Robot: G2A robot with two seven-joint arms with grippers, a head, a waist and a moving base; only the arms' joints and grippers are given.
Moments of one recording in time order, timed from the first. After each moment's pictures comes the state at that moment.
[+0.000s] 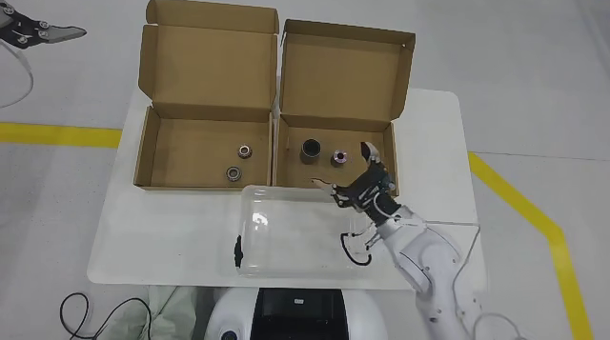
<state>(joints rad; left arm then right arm) 0.47 -0.15 -1.01 -1.52 0.83 -0.88 -0.12 -1.63 -1.42 1.30 -1.93 -1.60 -0.43 -0.01</state>
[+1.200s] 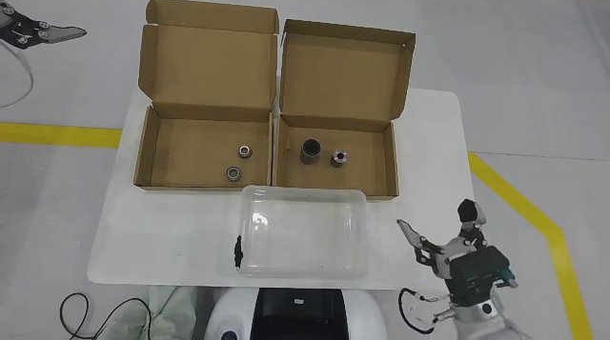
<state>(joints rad) 0.47 -0.15 -1.01 -1.52 0.83 -0.88 -0.12 -2.26 -1.37 1.60 -2.30 -1.54 -0.23 -0.31</state>
